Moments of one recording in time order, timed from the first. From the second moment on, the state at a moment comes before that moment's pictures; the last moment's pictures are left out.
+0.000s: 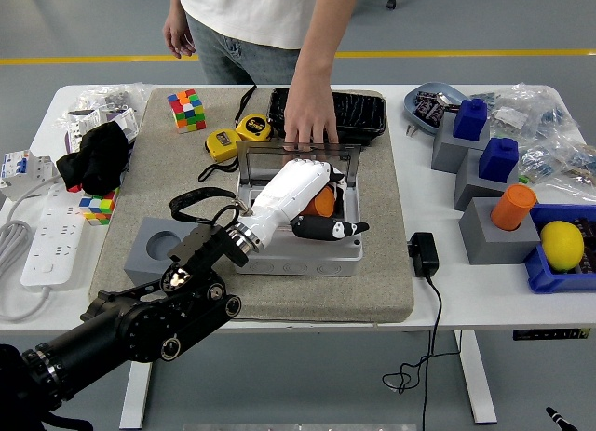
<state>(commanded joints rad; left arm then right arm) -0.61 0.00 -0.59 -0.95 1.81 0.47 -0.22 0.16 -0.20 0.48 0.20 -0.77 -0.24 -0.03</state>
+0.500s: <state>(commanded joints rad) -0.61 0.01 -0.61 -0.95 1.84 0.44 -0.22 0.16 -0.20 0.48 0.20 -0.76 -0.24 -0.02</state>
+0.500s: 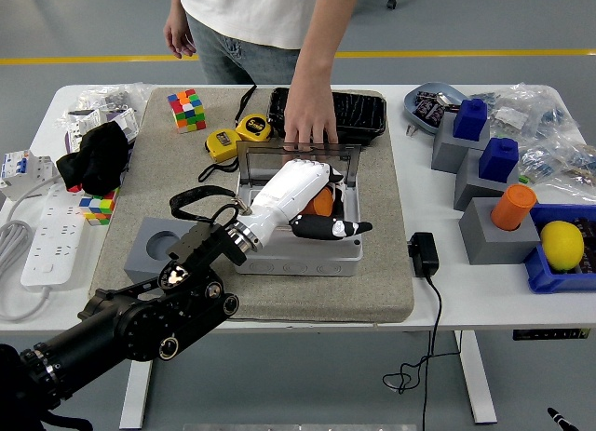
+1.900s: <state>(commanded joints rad) -0.49 0.10 -0.88 -1.57 1.49 -0.21 0.28 0.16 -0.20 0.50 0.21 -0.77 -0.23 -0.03</state>
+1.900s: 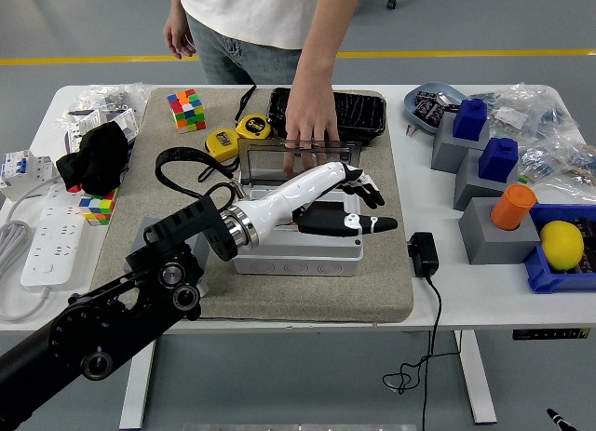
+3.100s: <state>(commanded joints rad) -0.56 0.11 -0.98 -1.22 1.75 0.24 0.11 0.16 -0.19 0.48 0.20 -0.75 -0.23 -0.03</state>
